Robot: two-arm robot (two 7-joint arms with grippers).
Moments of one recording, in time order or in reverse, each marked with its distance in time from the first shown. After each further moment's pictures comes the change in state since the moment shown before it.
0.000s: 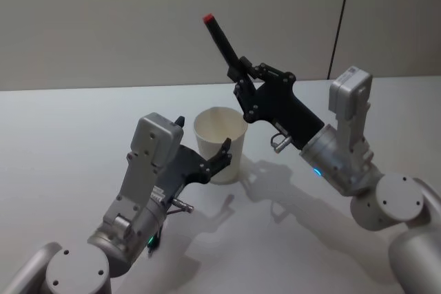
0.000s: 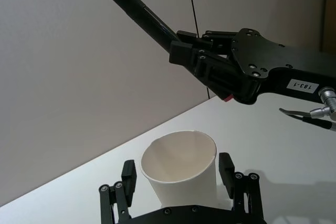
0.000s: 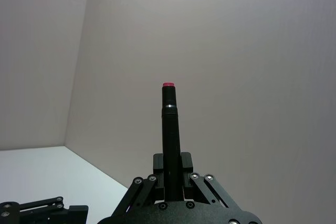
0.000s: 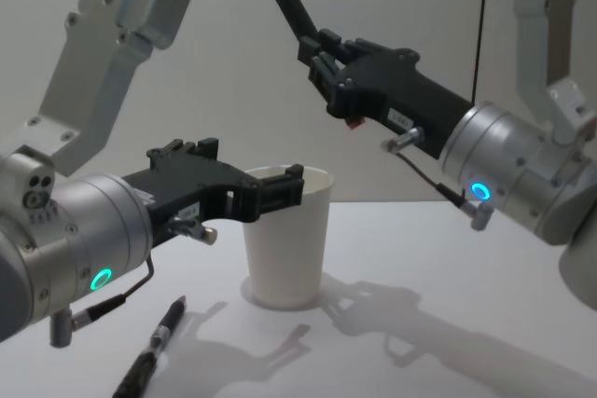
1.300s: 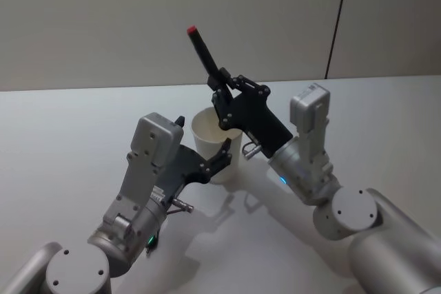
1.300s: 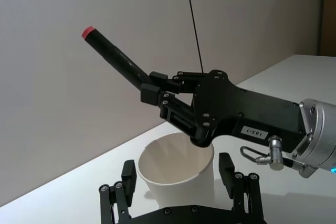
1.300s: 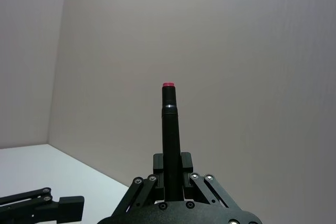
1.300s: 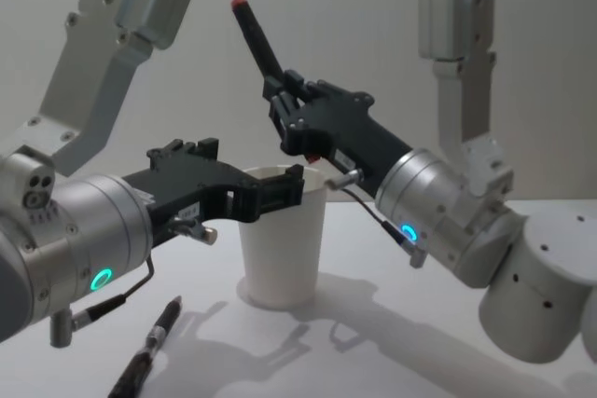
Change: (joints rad) left arm 0.000 0.000 0.000 0.000 0.000 0.000 0.000; right arm 0.114 -0.094 -0.066 0.306 -0.025 -0.169 -0.140
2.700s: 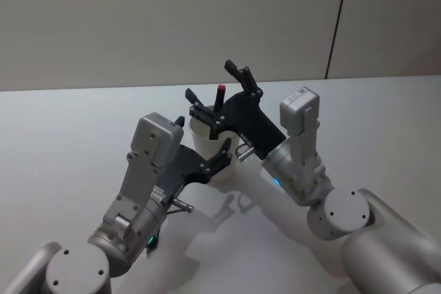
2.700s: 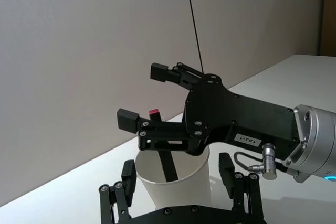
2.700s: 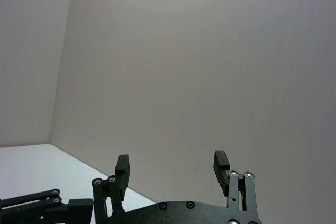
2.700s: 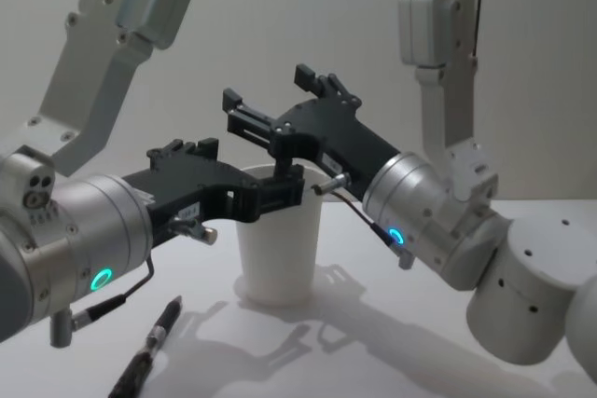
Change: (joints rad) left arm 0.000 0.000 0.000 0.000 0.000 0.000 0.000; right arm 0.020 -0.019 -0.007 0.046 -0.030 -0.034 -0.017
